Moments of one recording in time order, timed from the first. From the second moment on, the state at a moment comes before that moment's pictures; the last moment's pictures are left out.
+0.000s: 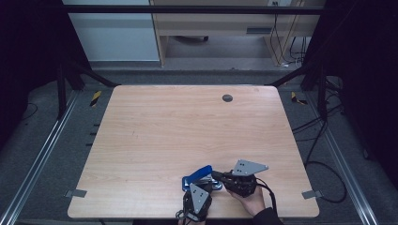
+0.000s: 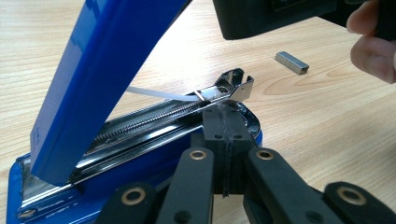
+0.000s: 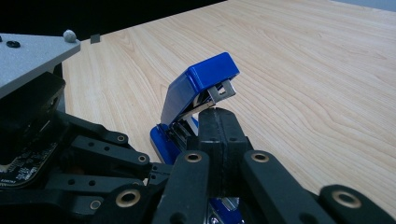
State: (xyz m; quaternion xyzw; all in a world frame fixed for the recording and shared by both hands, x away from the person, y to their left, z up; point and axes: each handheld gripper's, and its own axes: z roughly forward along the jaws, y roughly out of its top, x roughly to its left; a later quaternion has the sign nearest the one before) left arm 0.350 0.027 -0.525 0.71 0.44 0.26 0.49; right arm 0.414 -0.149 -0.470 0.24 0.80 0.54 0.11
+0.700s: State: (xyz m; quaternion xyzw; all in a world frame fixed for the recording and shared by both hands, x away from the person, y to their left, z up) left arm 0.349 0.026 -0.525 0.71 0.44 0.26 0.49; right arm 0.415 -0.142 -0.467 0.25 0.80 0.54 0.10
